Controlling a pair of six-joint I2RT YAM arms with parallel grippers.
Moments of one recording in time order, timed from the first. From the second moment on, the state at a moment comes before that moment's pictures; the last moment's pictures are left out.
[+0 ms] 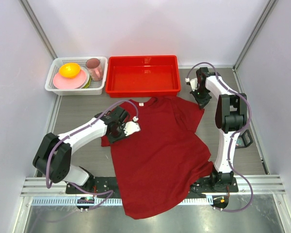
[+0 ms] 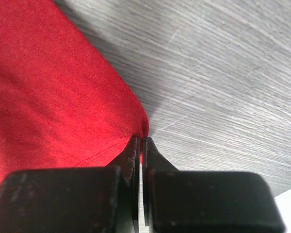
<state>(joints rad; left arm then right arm) -0.59 1.45 0.89 -0.76 -0.03 0.62 0.07 2.16 1.74 -0.94 0.04 -0.42</state>
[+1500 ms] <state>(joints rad) -0.01 1.53 1.04 -0.74 -0.06 0.67 0.03 2.19 1.78 -0.94 0.11 -0.45</state>
